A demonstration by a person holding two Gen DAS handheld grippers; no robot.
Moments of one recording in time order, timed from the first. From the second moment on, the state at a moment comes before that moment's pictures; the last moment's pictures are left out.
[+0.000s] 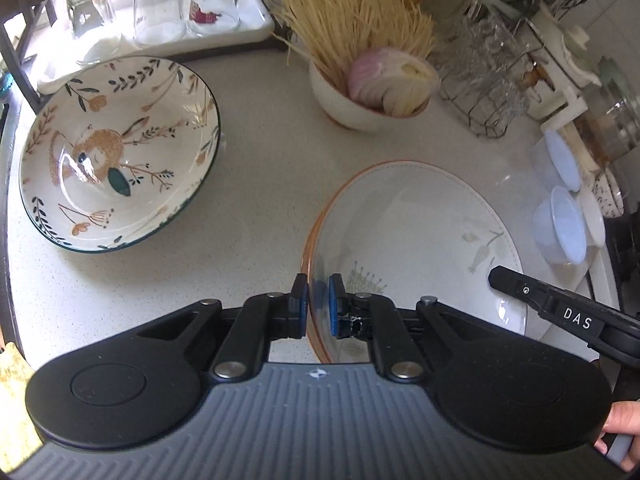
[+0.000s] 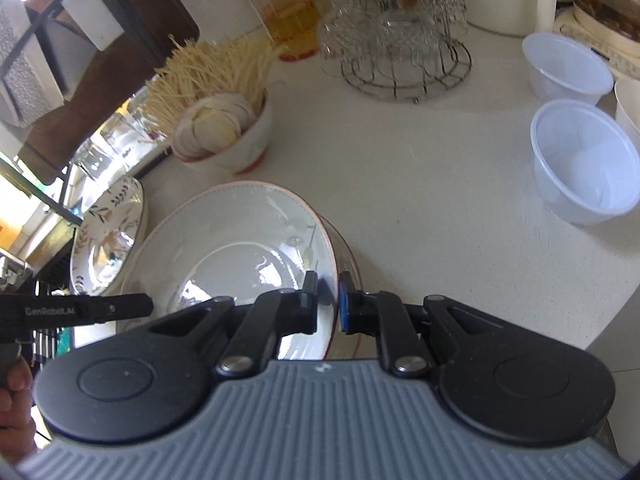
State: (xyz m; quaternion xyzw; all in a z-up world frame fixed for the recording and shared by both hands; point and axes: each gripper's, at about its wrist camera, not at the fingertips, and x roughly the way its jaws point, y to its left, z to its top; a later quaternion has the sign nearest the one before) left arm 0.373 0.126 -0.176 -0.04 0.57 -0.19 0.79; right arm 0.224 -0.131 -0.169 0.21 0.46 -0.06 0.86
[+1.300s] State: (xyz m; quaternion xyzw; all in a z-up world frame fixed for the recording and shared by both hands) left arm 0.341 0.118 -0.103 -0.01 0.50 -0.26 0.83; right arm 0.185 -0.113 -0.094 0.21 0.36 -0.09 0.90
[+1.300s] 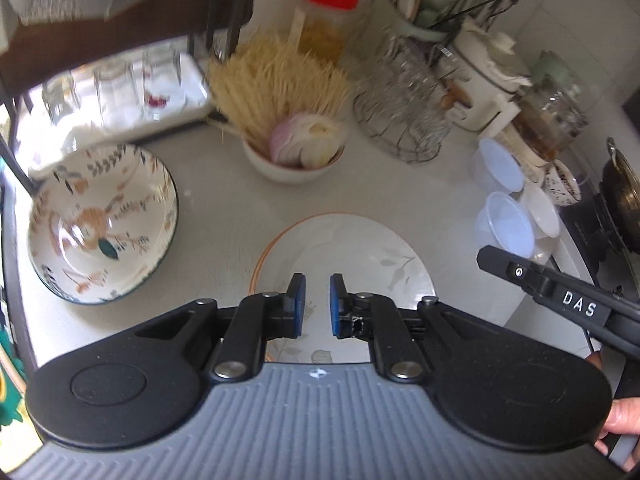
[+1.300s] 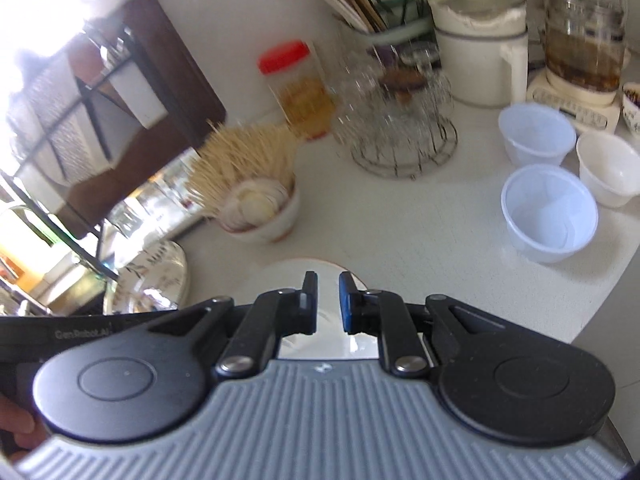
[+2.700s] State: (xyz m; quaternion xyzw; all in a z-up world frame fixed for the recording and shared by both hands) left arm 0.184 0.141 -0.024 -0.04 0.41 -0.17 0.89; right arm 0.100 -0.093 -0.031 0.15 0.31 0.06 0.94
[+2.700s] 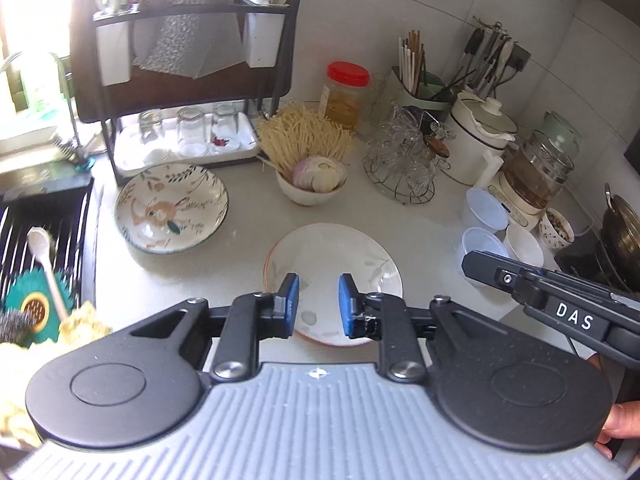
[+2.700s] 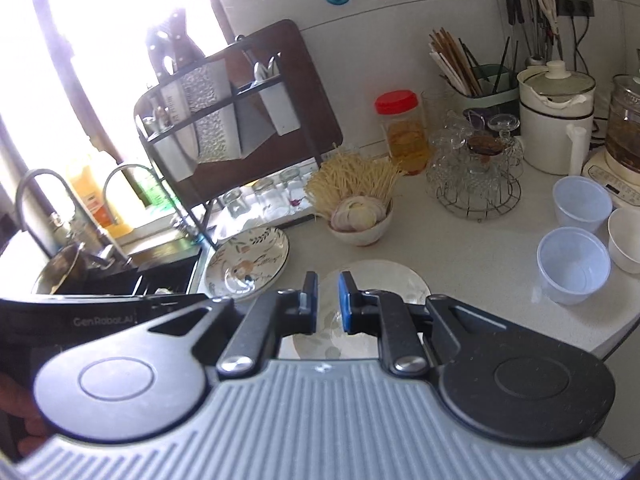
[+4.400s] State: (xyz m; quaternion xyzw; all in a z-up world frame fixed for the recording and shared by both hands) left arm 0.272 0.233 -0.081 -0.11 0.45 -0.09 0.88; right arm 0.197 -0.048 -0.068 0.15 0.37 0.10 0.91
